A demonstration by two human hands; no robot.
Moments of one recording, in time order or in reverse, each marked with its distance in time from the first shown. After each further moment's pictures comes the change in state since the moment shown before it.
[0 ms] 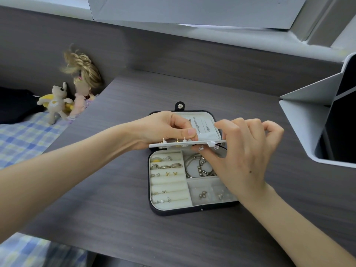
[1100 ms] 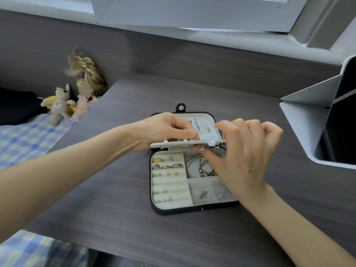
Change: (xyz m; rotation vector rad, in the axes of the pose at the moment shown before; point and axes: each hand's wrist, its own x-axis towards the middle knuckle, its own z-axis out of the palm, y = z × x) left_hand 0.002 -0.001 0.000 -0.093 0.003 -0.039; right_hand 0.000 0.000 0.000 -0.010 0.005 -0.002
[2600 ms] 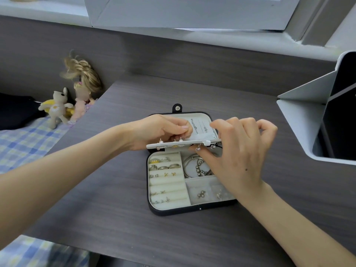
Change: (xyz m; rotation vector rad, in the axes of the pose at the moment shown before) left_hand -0.001 -0.002 -0.007 0.021 -0.163 0.015; right_hand -0.001 0.001 0.000 0.012 -0.011 -0.003
